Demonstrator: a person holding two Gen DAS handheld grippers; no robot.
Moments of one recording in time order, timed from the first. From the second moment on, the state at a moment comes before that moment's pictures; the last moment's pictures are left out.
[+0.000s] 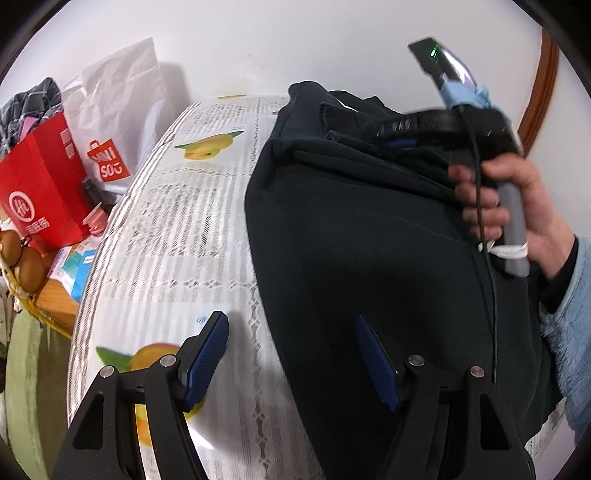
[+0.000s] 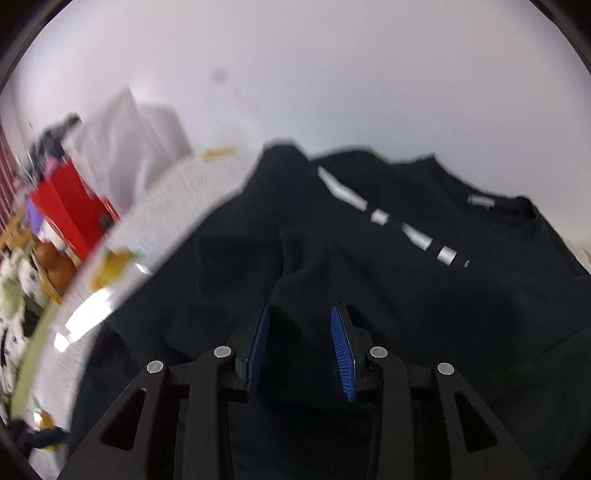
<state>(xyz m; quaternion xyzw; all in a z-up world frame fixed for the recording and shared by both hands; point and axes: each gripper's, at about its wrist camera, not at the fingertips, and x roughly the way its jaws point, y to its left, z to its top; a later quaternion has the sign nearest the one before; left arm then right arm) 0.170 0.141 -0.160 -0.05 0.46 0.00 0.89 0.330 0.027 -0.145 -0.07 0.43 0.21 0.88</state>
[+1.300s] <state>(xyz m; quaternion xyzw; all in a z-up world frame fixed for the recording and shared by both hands) 0.143 0.126 -0.161 -0.10 0.44 0.02 0.89 0.086 -0.357 -0.161 0.06 0.44 0.00 0.90</state>
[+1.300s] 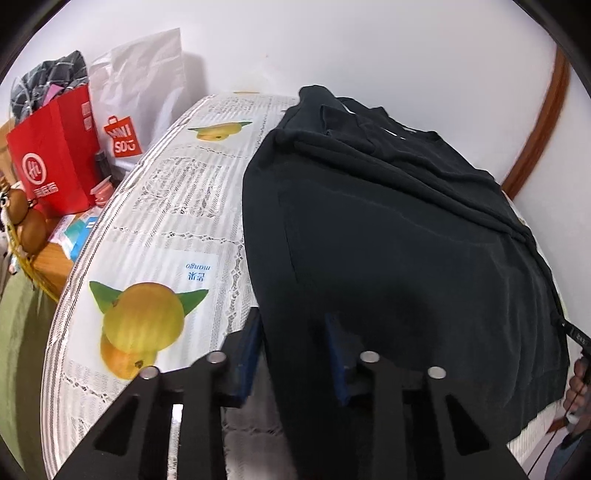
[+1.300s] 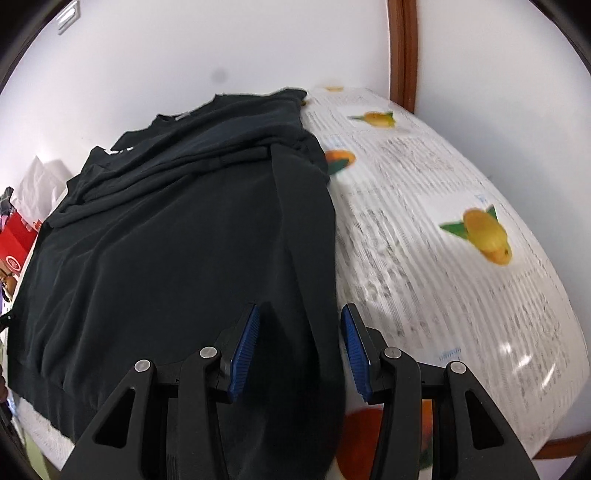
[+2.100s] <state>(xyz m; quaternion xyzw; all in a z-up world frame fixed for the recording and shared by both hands) 0.074 0.115 -0.162 -0.13 0.45 -0.04 0.88 0.061 -0.369 -0.164 0.07 0.43 0.04 0.90</state>
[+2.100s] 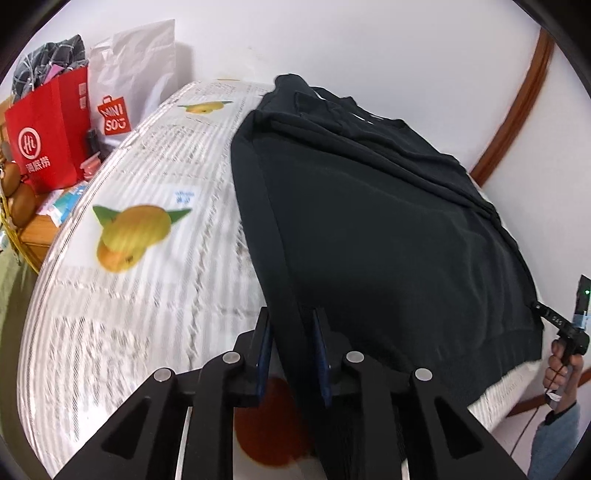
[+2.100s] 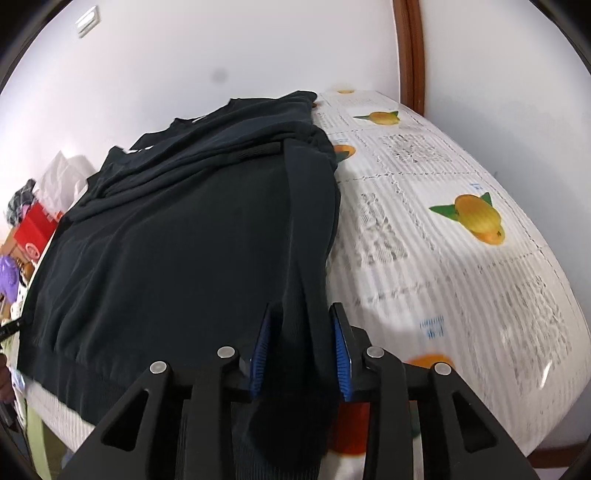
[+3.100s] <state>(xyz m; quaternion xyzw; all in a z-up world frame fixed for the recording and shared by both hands) 0.048 0.094 -0.085 -0.12 0.39 -0.07 0.91 0.025 -0.353 -0.101 0.06 0.35 0.07 0.93</state>
